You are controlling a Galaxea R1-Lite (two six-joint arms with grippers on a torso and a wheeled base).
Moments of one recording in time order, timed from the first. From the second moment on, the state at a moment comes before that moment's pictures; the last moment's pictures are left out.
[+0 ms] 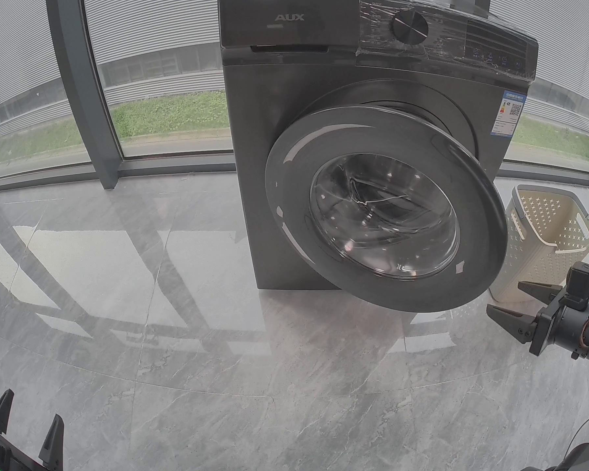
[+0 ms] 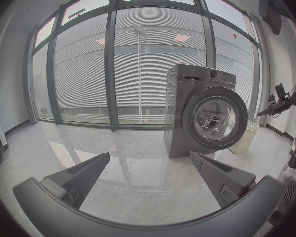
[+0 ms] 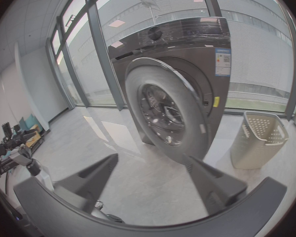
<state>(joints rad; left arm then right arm) 0.00 0.01 -0.02 -0.01 0.01 -0.01 0.24 1.21 -0.29 -0.66 0.21 0.00</state>
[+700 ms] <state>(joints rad) 0.00 0.01 -0.02 -0.01 0.01 -0.01 0.33 1.24 -0.34 -0.68 0.21 0.10</state>
